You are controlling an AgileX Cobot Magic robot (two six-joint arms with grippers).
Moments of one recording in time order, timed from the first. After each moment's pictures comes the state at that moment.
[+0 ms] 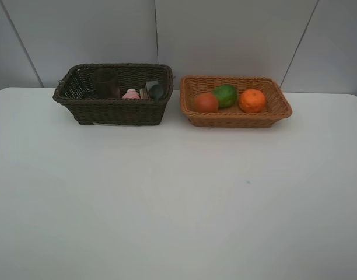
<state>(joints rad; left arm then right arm) -0.17 0.42 -0.74 0.07 0.95 -0.16 0.04 0.00 -0.53 -0.19 1.07 0.22</state>
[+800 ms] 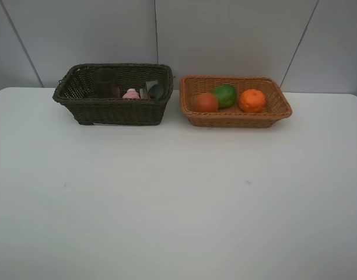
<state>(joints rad) -0.17 0.04 -0.51 0.05 1.06 -0.10 0.04 0.00 -0.53 -0.19 1.07 0.22</state>
